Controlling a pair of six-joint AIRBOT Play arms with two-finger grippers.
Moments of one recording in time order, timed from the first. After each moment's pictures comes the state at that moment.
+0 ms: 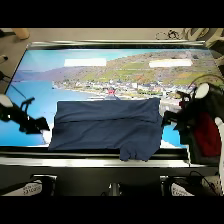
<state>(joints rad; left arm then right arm) 0.26 -1.28 0.95 1.34 -1.47 -1.45 -0.12 -1.28 1.08 -1.32 1.53 1.59</state>
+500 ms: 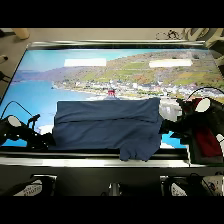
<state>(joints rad) 0.28 -1.19 0.64 1.30 -1.29 -1.44 -0.13 -1.15 0.90 -1.27 1.44 1.56</state>
